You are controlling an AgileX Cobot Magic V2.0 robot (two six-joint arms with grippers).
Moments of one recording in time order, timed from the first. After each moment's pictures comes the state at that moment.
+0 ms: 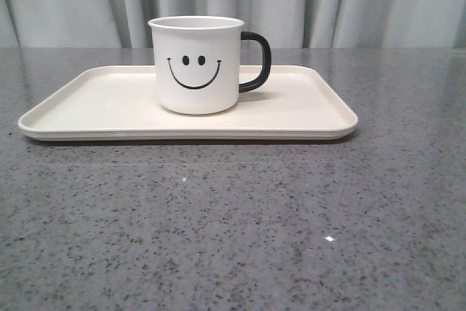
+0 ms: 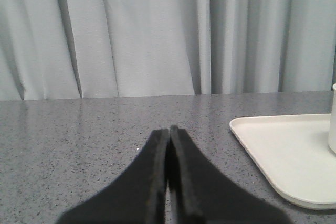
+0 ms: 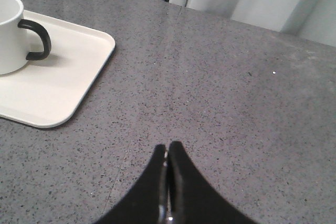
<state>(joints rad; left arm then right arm) -0.03 0.00 0.00 0.22 -0.04 -0.29 0.01 0.41 -0.72 0.23 0.78 -0.35</state>
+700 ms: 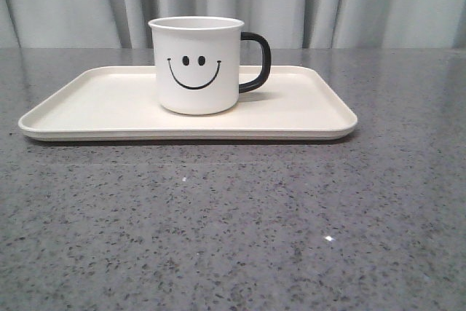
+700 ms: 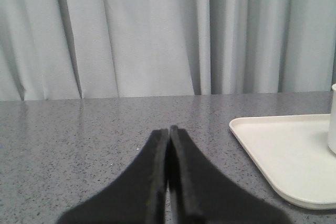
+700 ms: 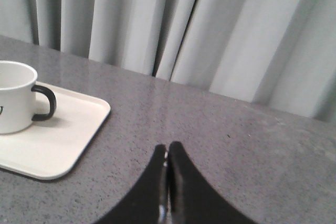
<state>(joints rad) -0.03 0.00 0.00 0.22 -0.04 -0.29 0.03 0.11 -0.60 0.25 0.64 -0.35</state>
